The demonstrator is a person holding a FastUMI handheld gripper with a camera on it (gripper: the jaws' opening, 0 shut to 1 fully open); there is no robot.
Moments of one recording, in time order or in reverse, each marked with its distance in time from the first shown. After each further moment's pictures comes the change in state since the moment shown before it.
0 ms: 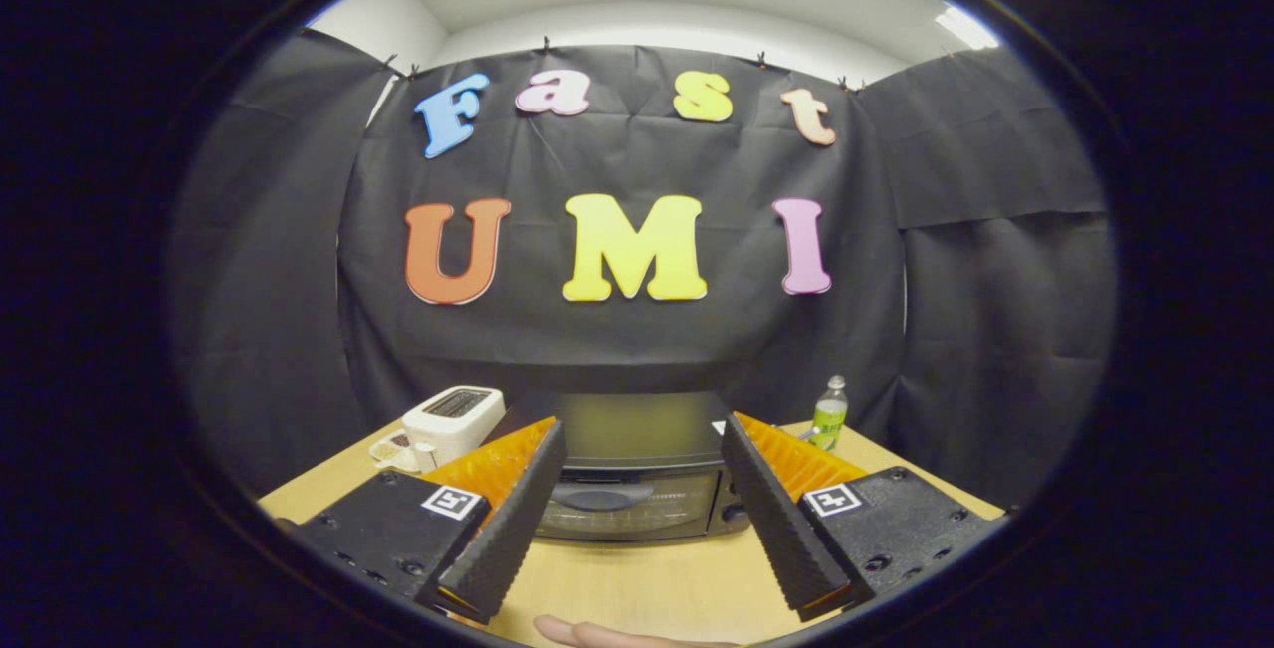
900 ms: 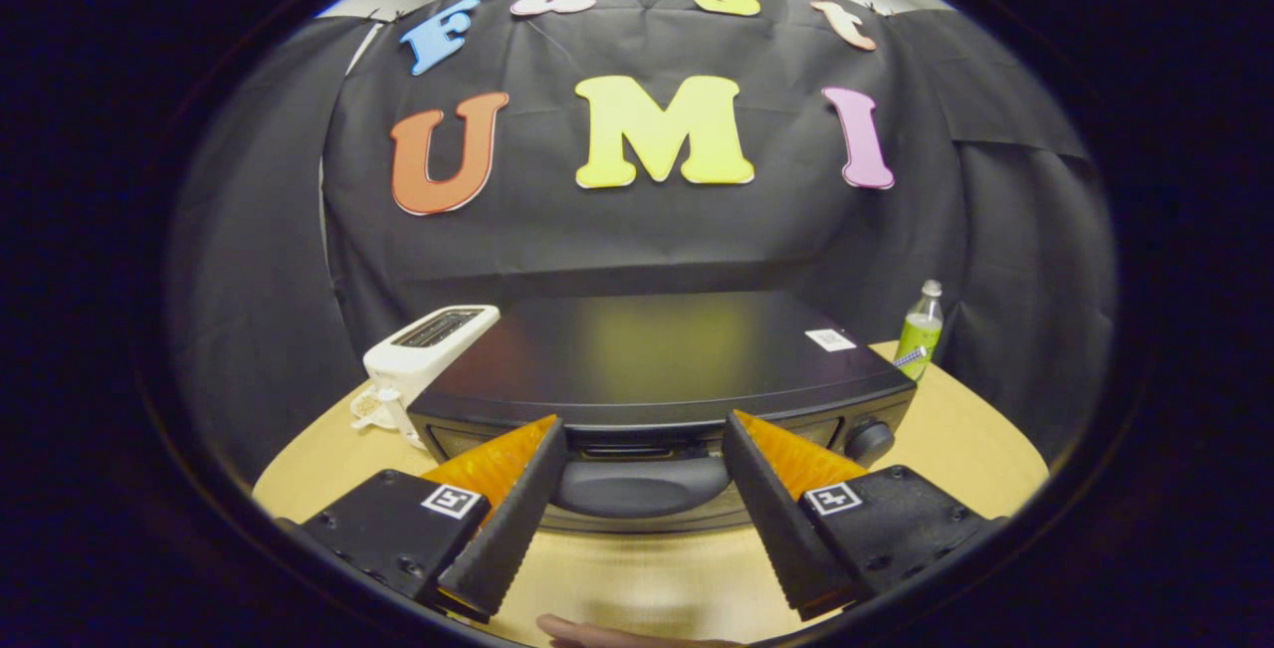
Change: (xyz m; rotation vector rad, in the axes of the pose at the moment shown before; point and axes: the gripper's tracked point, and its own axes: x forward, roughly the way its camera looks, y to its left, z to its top) arm 0.116 0.024 -0.102 0.021 0.234 0.069
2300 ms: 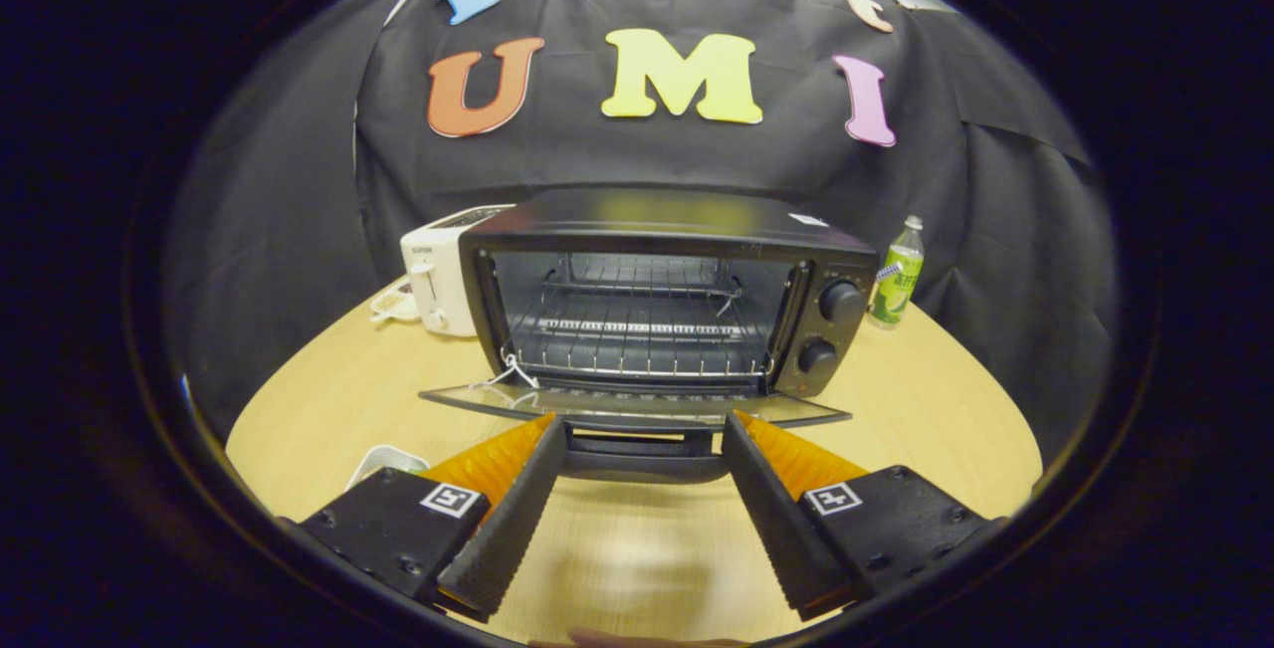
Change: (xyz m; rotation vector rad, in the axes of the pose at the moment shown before) arm -0.088 -0.005 -0.111 -0.067 0.187 0.004
